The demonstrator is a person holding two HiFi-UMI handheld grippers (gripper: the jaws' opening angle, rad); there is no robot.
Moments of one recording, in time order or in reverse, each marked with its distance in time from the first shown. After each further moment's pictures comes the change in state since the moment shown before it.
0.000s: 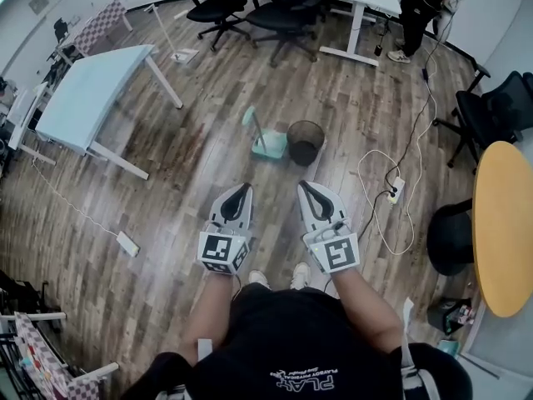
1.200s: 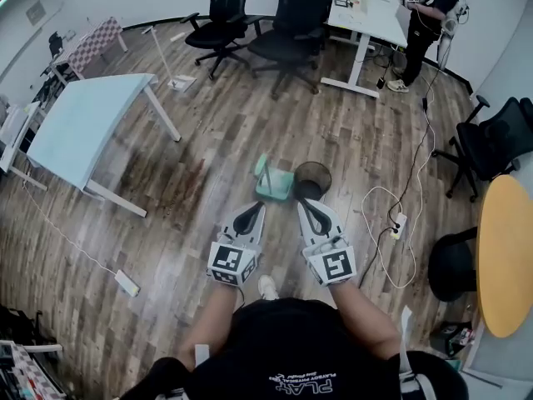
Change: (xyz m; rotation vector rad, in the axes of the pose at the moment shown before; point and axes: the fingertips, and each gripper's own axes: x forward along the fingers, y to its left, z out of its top) left arm 0.103 0.121 0.002 -0.016 0.020 -0.126; right arm 0.166 -0.017 -0.045 -0.026 0.057 -0.037
